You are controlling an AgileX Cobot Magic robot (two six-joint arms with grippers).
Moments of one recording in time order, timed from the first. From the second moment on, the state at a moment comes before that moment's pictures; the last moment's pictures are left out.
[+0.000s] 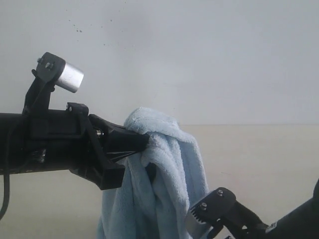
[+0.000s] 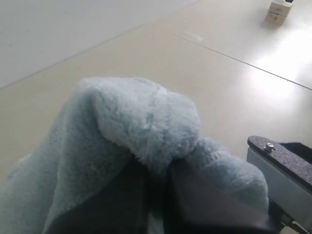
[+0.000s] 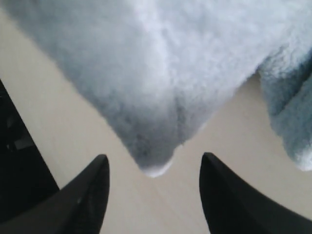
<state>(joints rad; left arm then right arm) -0.59 1.28 -0.76 -1.74 0.40 1.77 0.64 1.40 -0.59 0.92 0.61 -0.94</state>
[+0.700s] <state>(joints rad) -0.59 1.28 -0.76 -1.74 0.40 1.76 0.74 1.51 -0.59 0.95 0.41 -0.95</state>
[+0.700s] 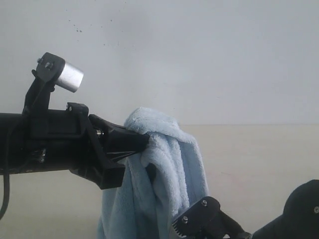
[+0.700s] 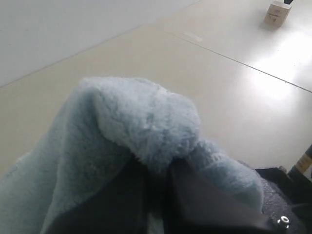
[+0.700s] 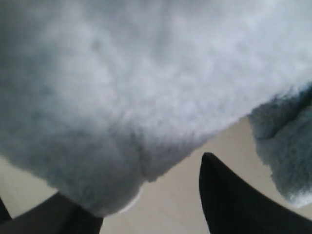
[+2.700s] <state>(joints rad) -0.59 1.28 -0.76 -1.62 0.35 1.72 0.16 1.17 -0.63 0.50 0.40 -0.62</state>
